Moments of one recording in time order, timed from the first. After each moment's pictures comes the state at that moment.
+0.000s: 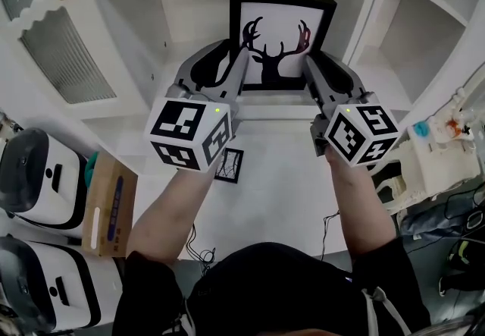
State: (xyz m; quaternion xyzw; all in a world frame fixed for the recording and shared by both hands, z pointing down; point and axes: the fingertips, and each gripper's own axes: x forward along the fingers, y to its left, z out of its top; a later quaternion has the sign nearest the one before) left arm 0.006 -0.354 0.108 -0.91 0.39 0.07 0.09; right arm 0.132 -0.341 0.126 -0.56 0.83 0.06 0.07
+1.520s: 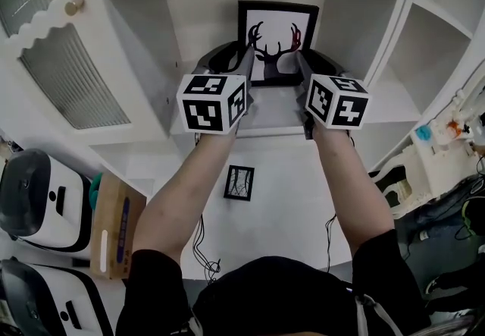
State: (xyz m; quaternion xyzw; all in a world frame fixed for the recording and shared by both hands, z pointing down) left arm 0.004 -0.461 0.132 -0.91 0.40 0.03 0.04; right arm 0.125 -0.446 0.150 -0.64 0.77 0.00 0.02
